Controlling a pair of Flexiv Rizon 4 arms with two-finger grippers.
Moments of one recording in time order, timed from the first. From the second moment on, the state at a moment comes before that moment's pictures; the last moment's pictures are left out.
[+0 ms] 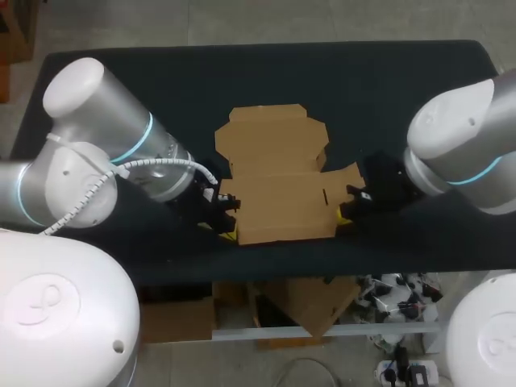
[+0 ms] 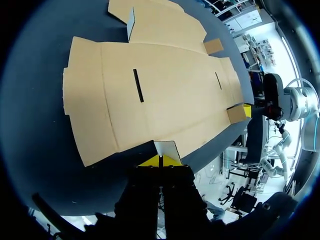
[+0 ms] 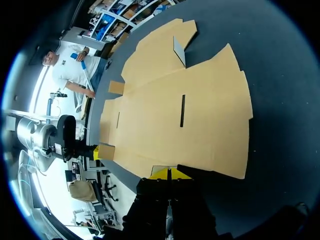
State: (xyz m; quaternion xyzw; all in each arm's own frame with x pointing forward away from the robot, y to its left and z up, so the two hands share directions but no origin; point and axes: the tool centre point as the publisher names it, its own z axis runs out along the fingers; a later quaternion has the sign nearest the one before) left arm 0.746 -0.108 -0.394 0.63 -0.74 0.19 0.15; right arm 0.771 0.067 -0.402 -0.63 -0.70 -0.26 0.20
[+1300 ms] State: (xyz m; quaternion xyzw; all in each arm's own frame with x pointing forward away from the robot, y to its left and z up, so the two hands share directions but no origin) left arm 0.744 -0.128 -0.390 0.62 -0.75 0.18 0.13; right arm 0.768 0.075 -0.404 -0.63 -0.71 -0.24 0.19
